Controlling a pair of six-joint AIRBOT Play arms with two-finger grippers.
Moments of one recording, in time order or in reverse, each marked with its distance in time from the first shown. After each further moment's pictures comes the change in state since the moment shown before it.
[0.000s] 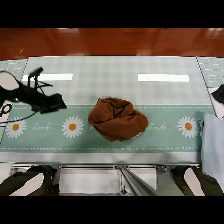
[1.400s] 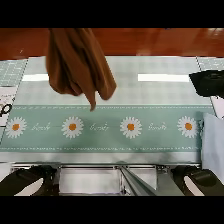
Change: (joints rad) left arm -0.410 0.029 0.927 -0.041 0.055 0.032; right arm 0.661 0.179 0.220 -0.227 -0.034 0.067
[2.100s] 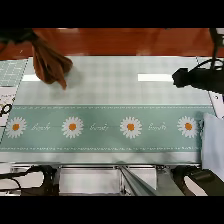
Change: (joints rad) left arm 0.488 -0.369 0.117 0.028 -0.093 0.078; right arm 0.000 -0.266 0.000 -0.053 -0.097 0.021
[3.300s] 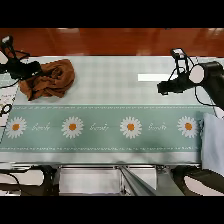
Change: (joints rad) left arm 0.094 -0.100 -0.518 0.330 0.368 -0.146; right arm -0.002 -0.389 0.055 -0.045 0.088 -0.048
